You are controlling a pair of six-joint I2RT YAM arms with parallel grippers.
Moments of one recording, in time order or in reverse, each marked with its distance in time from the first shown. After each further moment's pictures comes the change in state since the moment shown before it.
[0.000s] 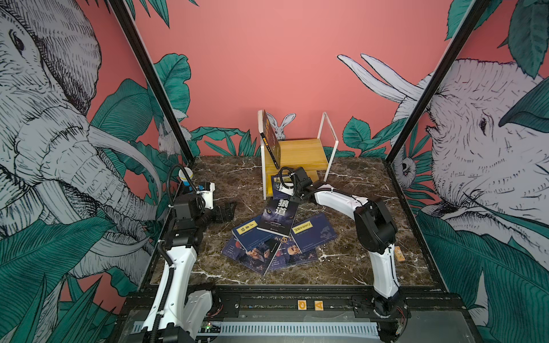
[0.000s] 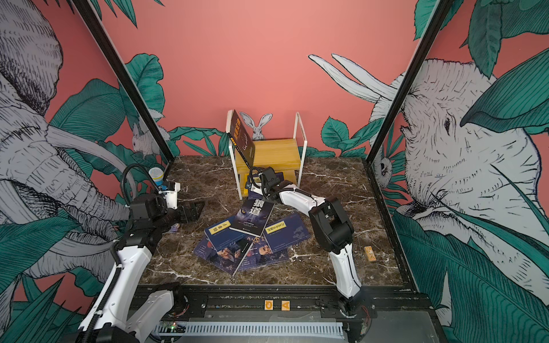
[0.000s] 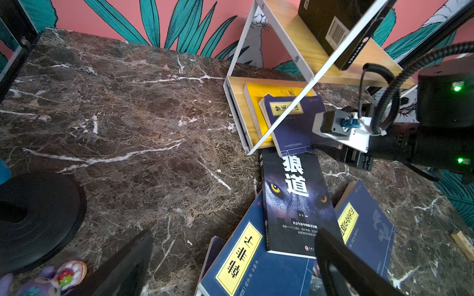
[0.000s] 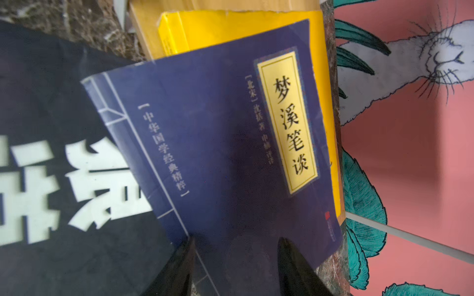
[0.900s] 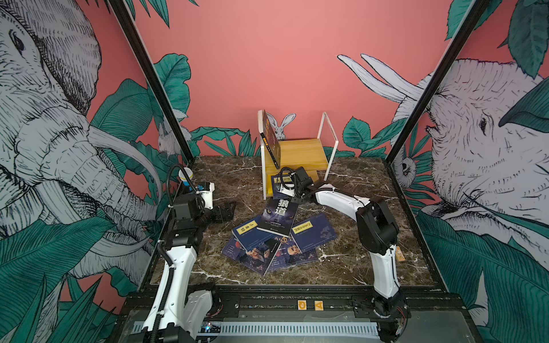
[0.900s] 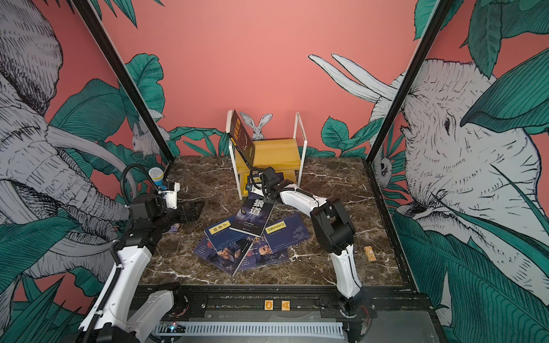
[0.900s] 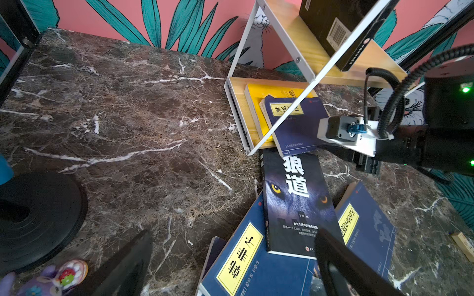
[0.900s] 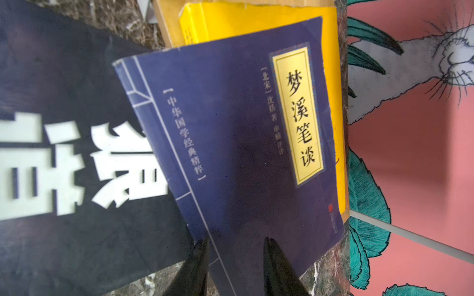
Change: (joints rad) left arm 0.005 0.000 0.000 0.001 0.002 0.000; right arm 0.000 -0.016 0.004 -0.040 -0.005 -0.024
